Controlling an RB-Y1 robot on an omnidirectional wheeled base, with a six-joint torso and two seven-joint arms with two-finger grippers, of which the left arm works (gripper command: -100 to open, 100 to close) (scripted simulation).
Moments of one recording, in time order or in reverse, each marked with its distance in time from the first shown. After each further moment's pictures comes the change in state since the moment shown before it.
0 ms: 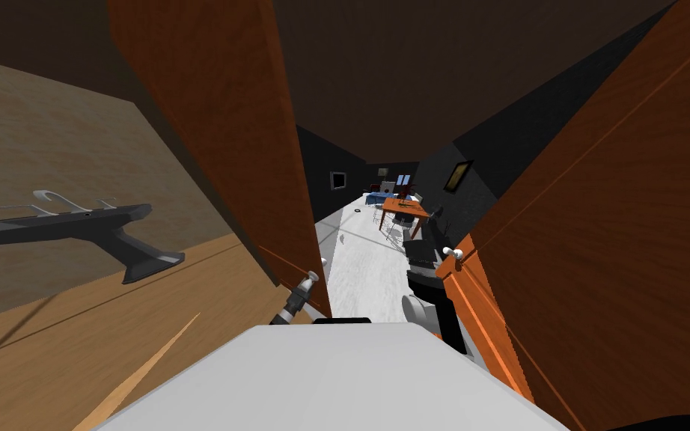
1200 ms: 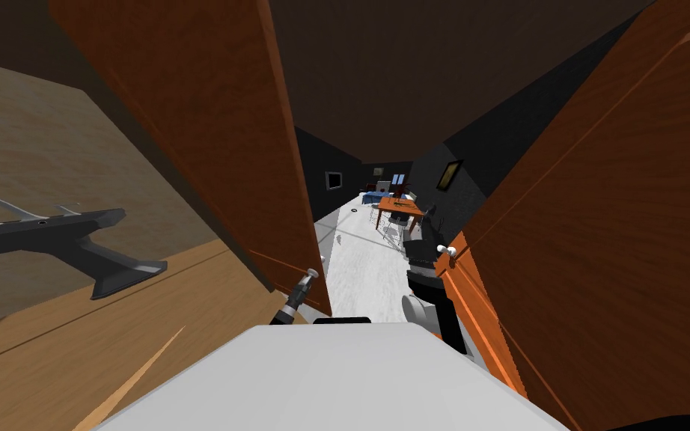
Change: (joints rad) arm -0.048 -0.024 -0.001 0.048 0.114 0.005 0.281
